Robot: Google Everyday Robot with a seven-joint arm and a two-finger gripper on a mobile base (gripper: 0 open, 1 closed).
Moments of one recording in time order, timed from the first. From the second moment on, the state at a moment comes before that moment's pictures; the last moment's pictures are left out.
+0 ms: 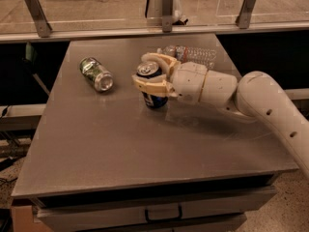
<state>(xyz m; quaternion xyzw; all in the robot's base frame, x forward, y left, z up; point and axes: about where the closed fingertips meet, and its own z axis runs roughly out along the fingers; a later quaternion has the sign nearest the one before) 0.566 0.014 0.924 -0.46 0.51 0.31 0.65</state>
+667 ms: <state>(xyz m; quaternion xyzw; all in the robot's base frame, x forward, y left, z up) 0.567 0.011 0.920 -0.46 0.52 0.31 0.65</state>
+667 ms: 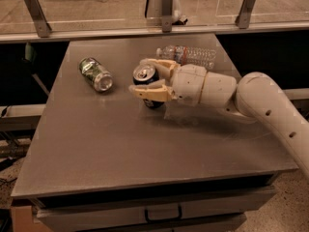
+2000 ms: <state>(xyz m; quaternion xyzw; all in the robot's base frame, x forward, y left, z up) 0.525 -0.108 1.001 -0.39 0.58 0.19 0.69</state>
